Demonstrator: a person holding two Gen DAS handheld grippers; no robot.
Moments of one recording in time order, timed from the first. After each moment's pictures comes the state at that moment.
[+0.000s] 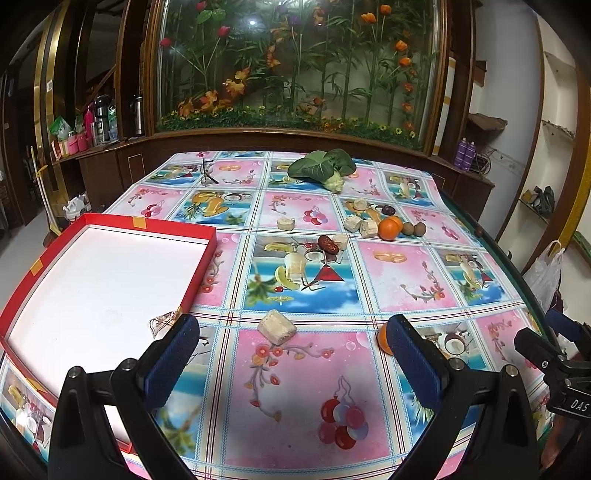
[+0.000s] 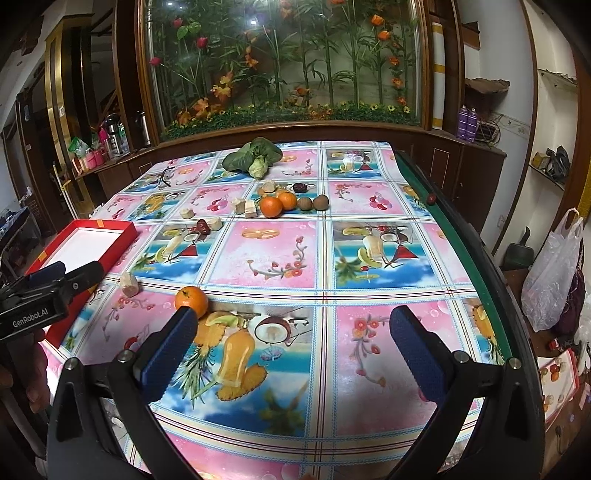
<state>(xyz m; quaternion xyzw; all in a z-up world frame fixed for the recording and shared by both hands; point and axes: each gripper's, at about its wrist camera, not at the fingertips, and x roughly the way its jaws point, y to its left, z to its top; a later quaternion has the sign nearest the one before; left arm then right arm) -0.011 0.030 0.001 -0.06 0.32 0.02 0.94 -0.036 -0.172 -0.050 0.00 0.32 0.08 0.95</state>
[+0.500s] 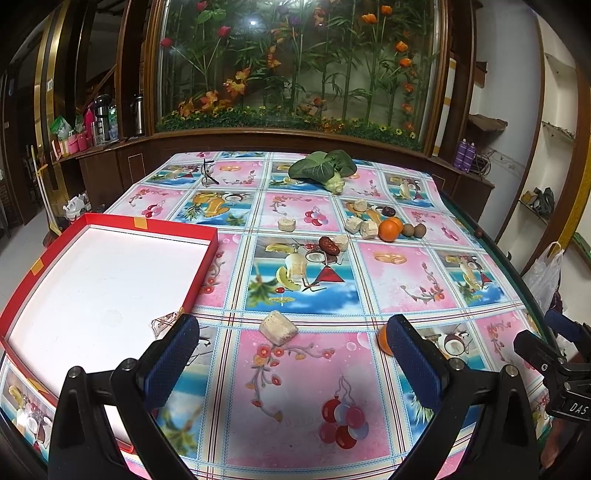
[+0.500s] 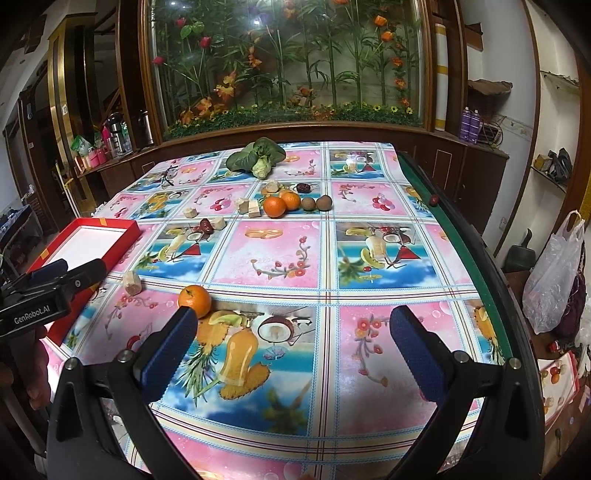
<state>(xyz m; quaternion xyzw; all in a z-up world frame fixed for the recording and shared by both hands) -0.012 0.029 0.002 -0.06 0.32 0.03 0.94 -0.039 -0.170 -0.050 -0.01 0.32 0.08 0.95</state>
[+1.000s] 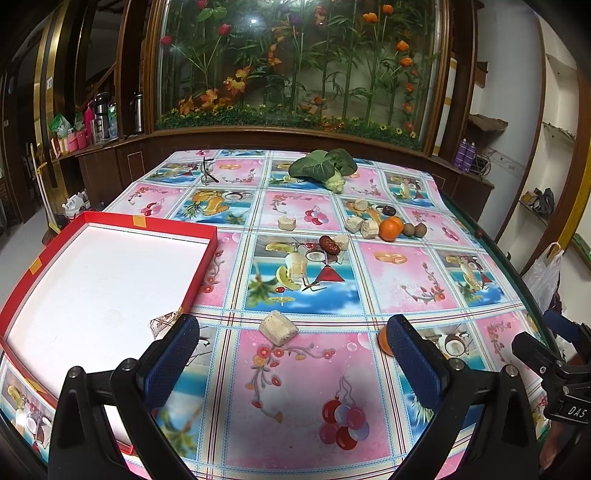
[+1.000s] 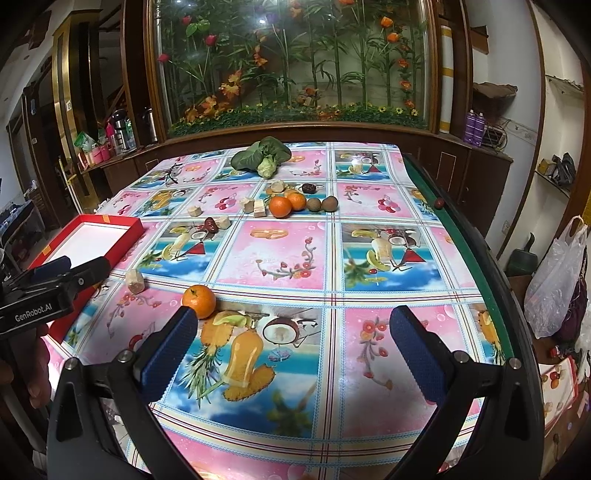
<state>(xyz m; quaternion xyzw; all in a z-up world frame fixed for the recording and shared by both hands) -0.010 0.028 0.000 -0.06 0.33 0.03 0.94 -0.038 -0.168 -0.051 -0.01 0.32 0.09 0.94</state>
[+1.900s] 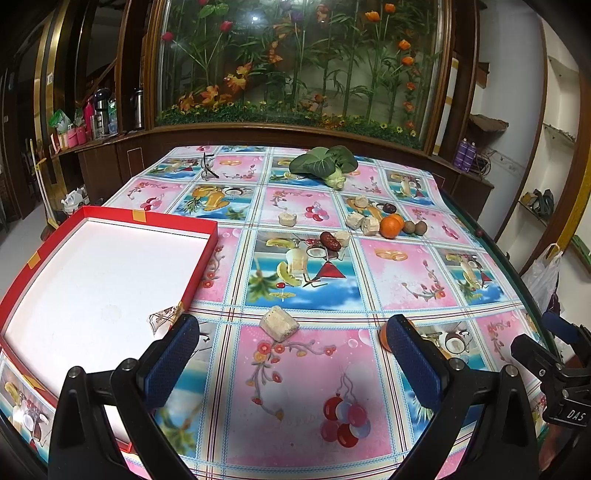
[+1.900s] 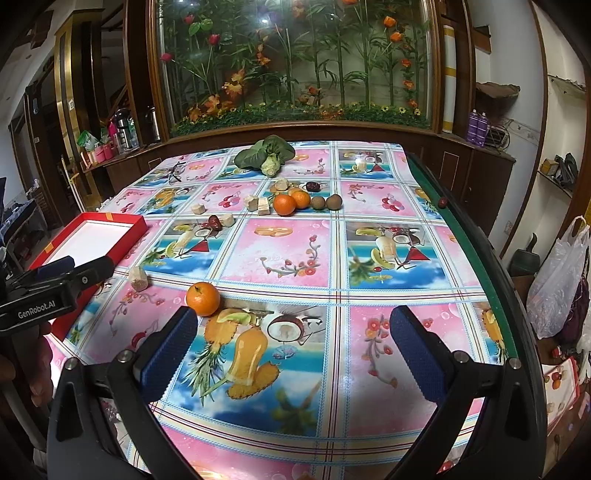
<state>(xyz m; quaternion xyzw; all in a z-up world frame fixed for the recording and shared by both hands) -0.011 0.030 -0.002 -0.06 0.33 0.02 0.94 -0.040 -0.165 -0.052 -0.01 0.32 0.09 0.94</state>
